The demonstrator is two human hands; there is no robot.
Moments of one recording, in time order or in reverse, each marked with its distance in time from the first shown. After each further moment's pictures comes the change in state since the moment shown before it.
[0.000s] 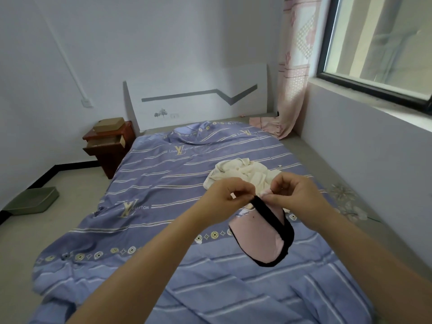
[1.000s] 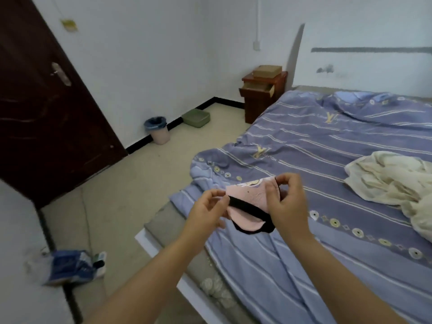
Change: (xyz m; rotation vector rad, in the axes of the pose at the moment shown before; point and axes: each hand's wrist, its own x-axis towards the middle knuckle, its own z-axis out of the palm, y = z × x) left_hand -0.271 -0.029 -0.055 -0.387 1.018 -0.714; right_hand -0.052 0.020 0.267 -0.011 -0.238 -0.215
